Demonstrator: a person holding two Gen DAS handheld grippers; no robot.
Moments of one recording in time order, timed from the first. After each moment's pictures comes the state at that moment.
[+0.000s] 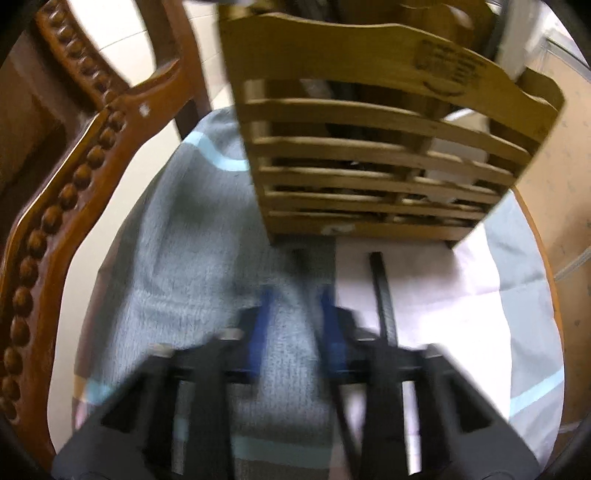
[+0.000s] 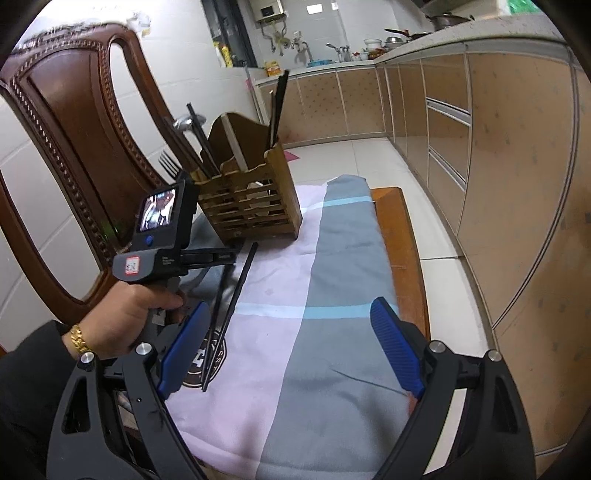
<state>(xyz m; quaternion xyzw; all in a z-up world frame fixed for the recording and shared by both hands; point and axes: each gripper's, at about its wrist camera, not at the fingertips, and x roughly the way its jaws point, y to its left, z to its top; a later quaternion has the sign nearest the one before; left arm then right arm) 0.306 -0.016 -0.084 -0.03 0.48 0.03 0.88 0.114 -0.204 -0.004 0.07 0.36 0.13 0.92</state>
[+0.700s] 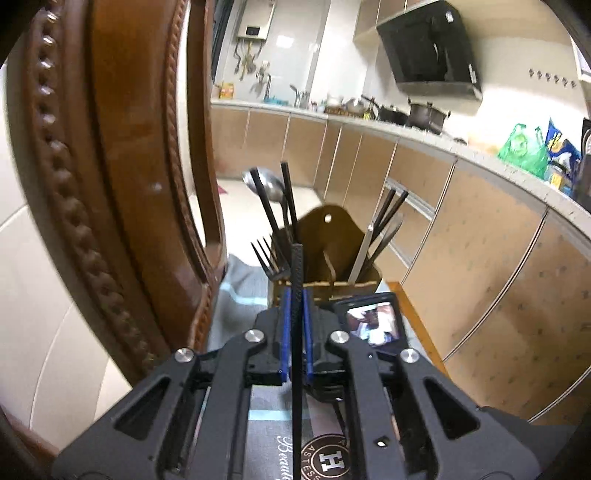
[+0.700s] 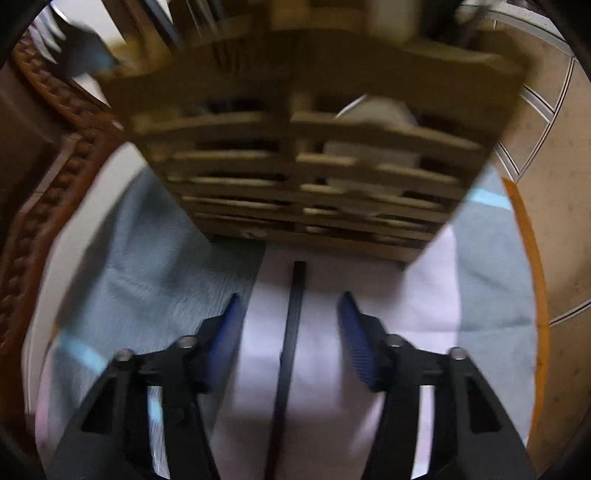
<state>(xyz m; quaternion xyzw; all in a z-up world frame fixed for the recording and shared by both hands) 0.161 0.040 0.120 -0.08 0.26 -0.07 0.96 0.316 -0.047 -0.095 -0.04 0.51 0.09 0.86</state>
